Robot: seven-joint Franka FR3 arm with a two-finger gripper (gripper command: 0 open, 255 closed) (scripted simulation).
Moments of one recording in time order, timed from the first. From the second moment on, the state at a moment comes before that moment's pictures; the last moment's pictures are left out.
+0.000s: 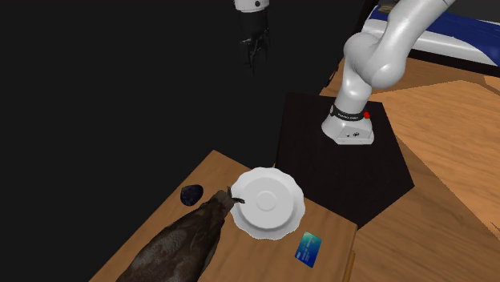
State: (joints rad) arm 0.28 -0.46 -0.01 -2.38 0.07 1.81 0.54
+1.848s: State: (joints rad) arm 0.52 0.34 0.23 -2.11 -0.47 2.55 1.31
